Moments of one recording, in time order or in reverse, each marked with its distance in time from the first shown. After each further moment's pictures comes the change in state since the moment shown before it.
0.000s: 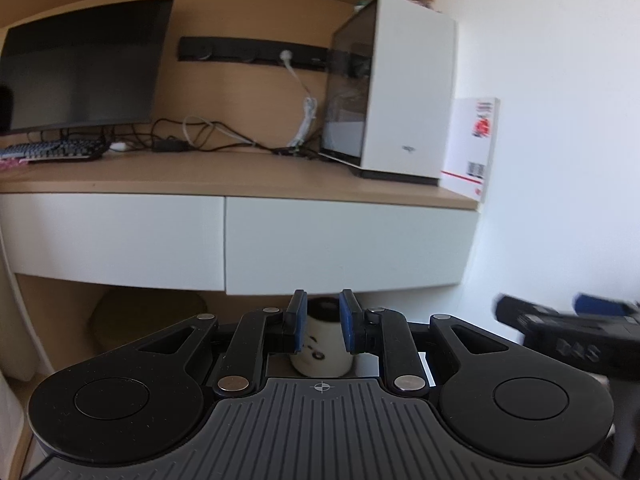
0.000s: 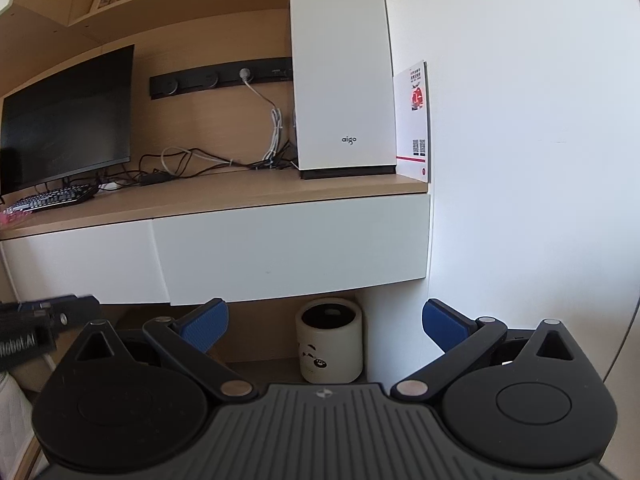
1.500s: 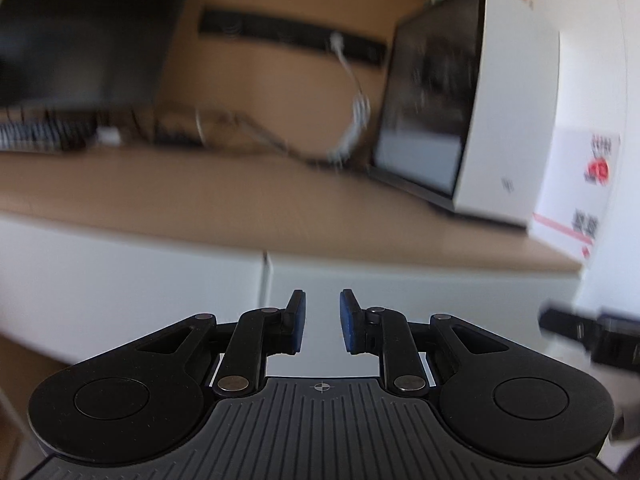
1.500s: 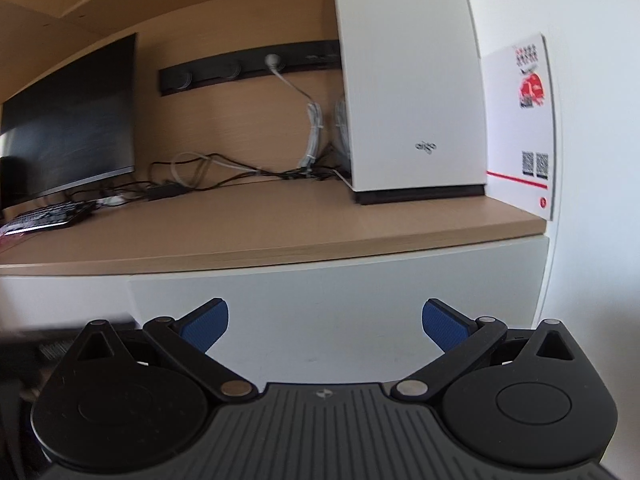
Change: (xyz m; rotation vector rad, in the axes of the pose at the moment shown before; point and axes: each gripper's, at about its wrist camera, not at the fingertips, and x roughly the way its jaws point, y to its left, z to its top) left arm 0.182 0.099 0.063 -0.080 -0.051 0.013; right arm 0.193 0.041 0.072 0.011 0.004 0.118
